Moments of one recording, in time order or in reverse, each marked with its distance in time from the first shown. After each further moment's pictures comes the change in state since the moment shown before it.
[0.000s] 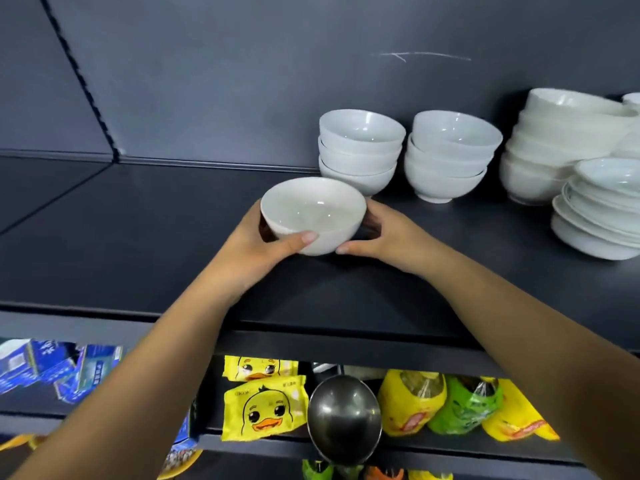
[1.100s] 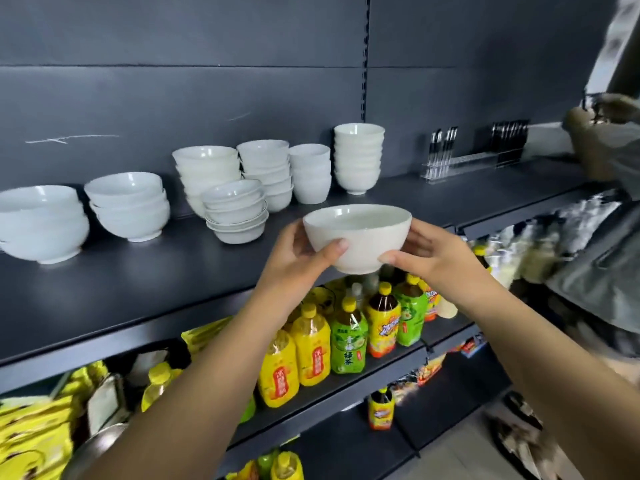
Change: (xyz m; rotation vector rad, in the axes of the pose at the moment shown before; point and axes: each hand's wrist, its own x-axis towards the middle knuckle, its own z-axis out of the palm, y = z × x) left_hand -0.140 0.186 0.398 -0.435 -0.438 0.183; right_hand -0.431 0.021 -0.233 0.139 0.723 -0.008
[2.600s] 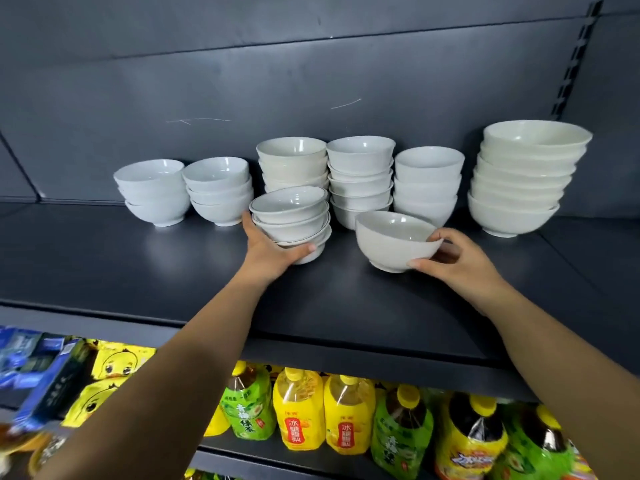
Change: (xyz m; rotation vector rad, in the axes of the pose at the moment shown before) left_hand 0.148 -0.087 -0.100 0.564 0.824 -0.106; right_hand 0.256 0.174 -0.011 0.041 -0.353 0.081
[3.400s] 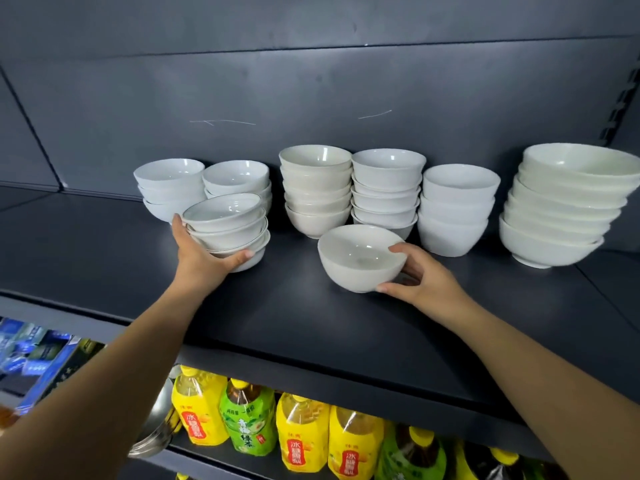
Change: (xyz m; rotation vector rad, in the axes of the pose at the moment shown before) left_hand 0.023 -0.033 -0.091 0.147 0.308 0.006; right_hand 0.029 -0.007 0.056 -0.067 -0.213 -0.066
